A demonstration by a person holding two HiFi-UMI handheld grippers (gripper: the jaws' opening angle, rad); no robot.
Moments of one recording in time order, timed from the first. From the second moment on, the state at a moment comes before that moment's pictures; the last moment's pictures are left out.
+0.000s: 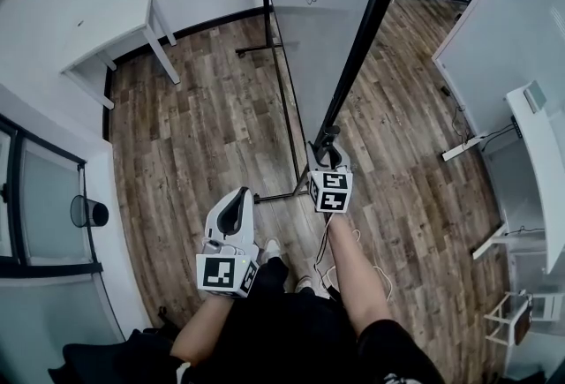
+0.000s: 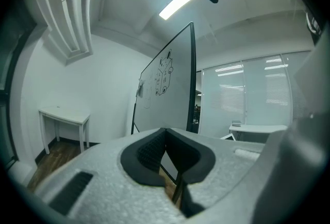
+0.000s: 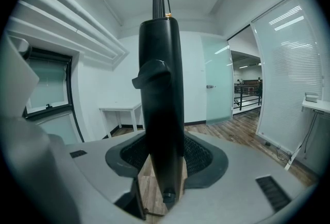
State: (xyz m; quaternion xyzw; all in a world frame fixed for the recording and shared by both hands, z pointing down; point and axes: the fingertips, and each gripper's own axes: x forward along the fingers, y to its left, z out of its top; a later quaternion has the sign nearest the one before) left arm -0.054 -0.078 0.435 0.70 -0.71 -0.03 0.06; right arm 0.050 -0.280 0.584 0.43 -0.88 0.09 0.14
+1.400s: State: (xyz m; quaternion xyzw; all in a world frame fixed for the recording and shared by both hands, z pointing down) left arm 0.038 0.064 0.439 0.67 -0.74 -0.04 0.05; right arm 0.129 -0.138 0.585 0.41 -0.90 0.08 0.14
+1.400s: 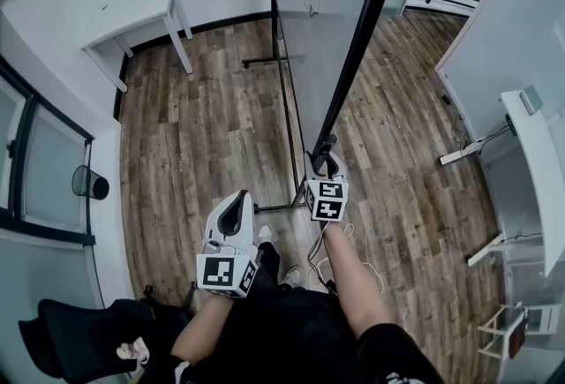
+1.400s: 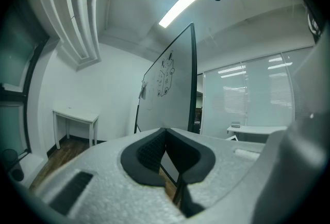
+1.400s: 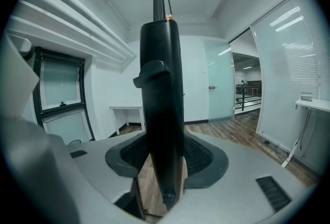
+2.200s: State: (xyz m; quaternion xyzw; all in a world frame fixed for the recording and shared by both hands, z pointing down) left arm 0.071 0.093 0.439 0.68 -0.73 -0.04 0.05; right arm 0.167 -0.083 0.585 0.41 -0.90 0.08 0.13
